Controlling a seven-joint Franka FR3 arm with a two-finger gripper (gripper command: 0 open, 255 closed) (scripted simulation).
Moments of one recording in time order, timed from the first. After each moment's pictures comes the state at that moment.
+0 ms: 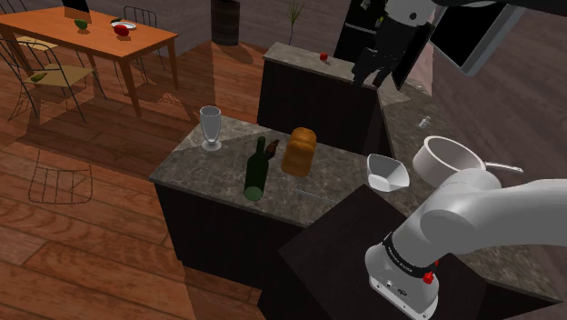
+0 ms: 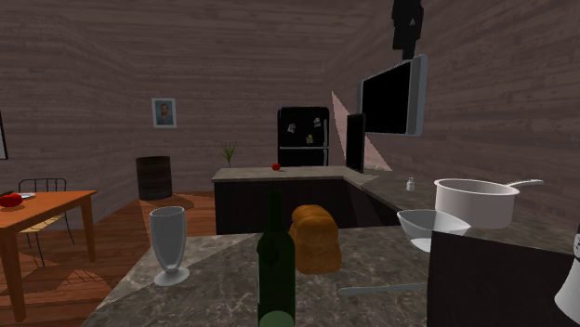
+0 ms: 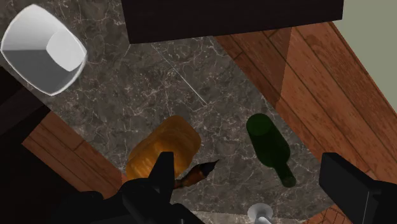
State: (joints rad) arm -0.02 -0.77 -0.04 -2.35 -0.05 1.67 0.05
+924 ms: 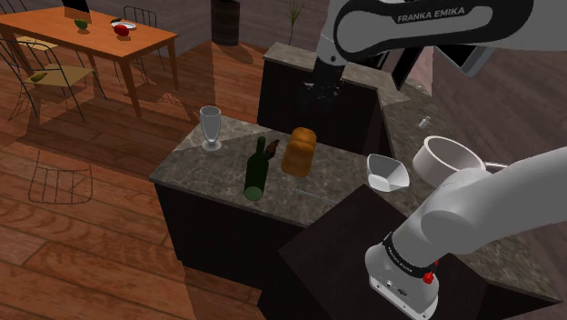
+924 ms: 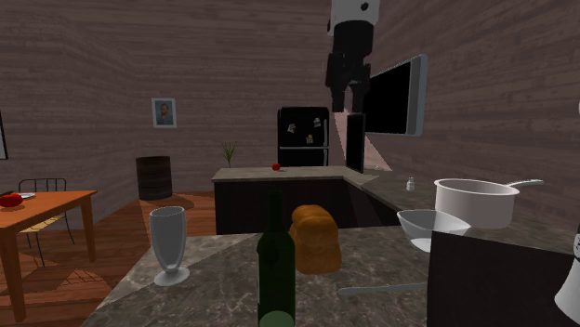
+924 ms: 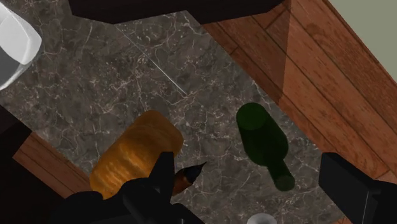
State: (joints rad) arm 0.01 -0.44 0.07 -2.39 -0.02 2.00 0.23
